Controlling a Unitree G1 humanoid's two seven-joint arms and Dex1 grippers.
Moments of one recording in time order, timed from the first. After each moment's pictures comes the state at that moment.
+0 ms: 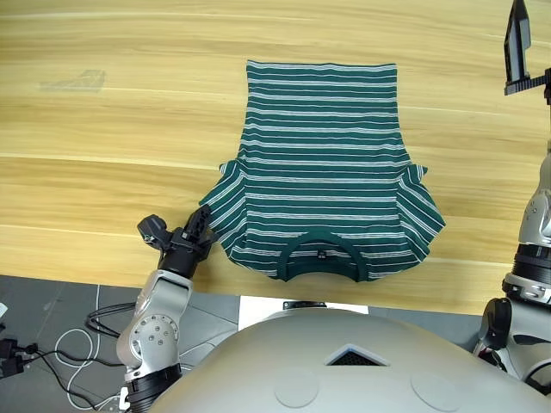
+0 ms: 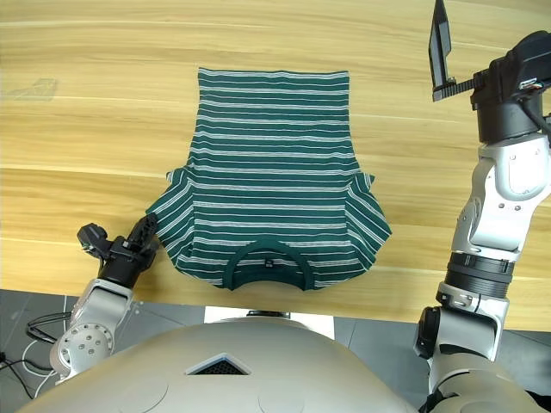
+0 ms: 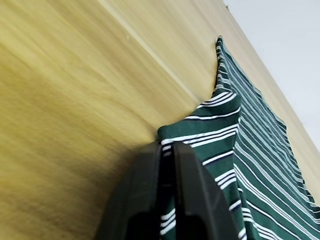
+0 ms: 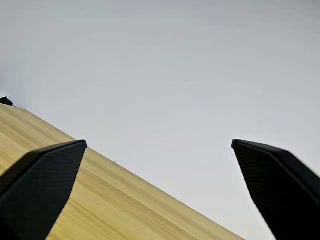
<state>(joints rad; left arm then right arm) 0.60 0.11 0.26 -0.39 -0.90 0.52 -0.15 -0.17 -0.50 -0.24 -0.01 0.17 -0.36 0.37</state>
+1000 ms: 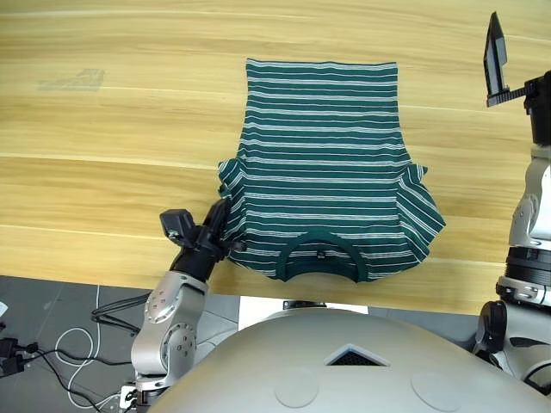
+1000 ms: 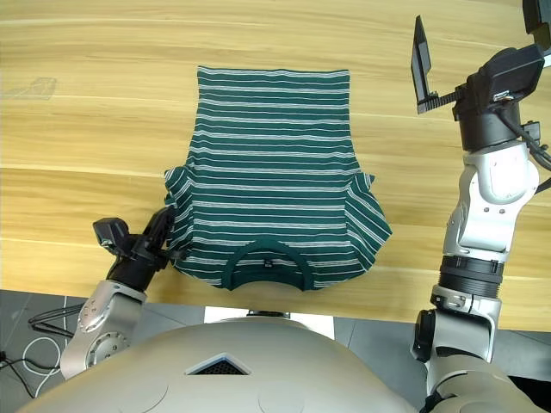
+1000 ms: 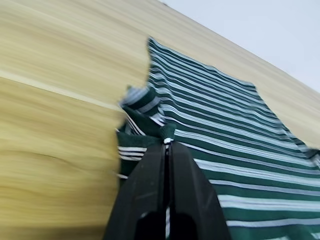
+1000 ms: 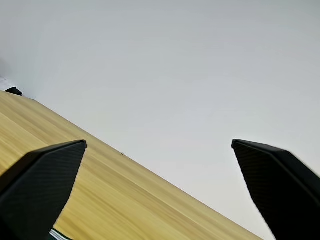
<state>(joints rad) 0.68 0.16 0.01 -0.55 -0.53 0.32 -0.28 -0.14 -0.48 -0.21 0.04 0.13 -0.39 0.37</state>
